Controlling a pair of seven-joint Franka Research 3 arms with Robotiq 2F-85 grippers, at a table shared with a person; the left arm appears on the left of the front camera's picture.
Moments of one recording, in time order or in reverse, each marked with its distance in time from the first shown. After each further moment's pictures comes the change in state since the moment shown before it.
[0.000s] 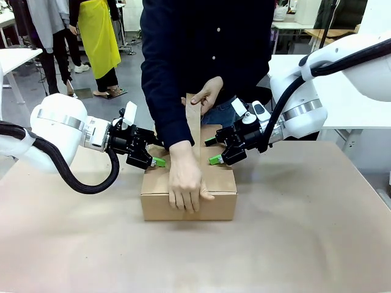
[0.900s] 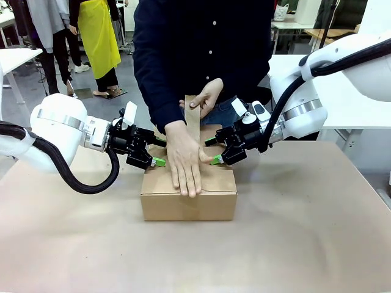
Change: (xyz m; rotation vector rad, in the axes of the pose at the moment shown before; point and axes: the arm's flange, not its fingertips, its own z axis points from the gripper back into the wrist) left arm 0.000 0.000 0.000 0.000 0.000 0.000; right arm 0.000 0.000 0.000 0.000 0.000 0.000
